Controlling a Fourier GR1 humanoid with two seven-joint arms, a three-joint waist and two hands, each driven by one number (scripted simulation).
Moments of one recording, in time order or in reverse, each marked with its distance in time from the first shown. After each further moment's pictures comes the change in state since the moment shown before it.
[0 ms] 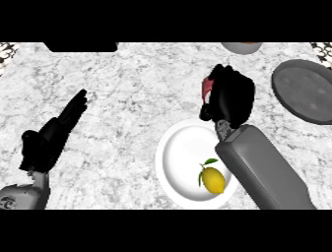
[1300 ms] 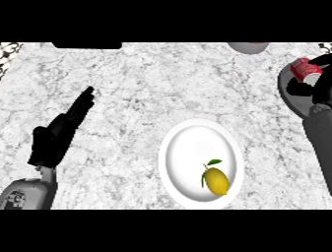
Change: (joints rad) left arm -0.037 -0.040 0.005 0.027 -0.040 -0.022 -0.008; right arm 0.011 -0.267 -0.534 0.506 -0.181 -0.612 -0.545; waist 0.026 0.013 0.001
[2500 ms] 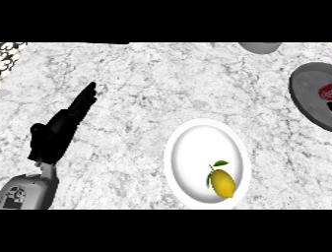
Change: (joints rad) left arm -0.030 -0.009 0.009 -0.010 0.005 -0.036 0.007; right arm -0.163 -0.245 -0.294 0.683 -0.248 0.036 -0.421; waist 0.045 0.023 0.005
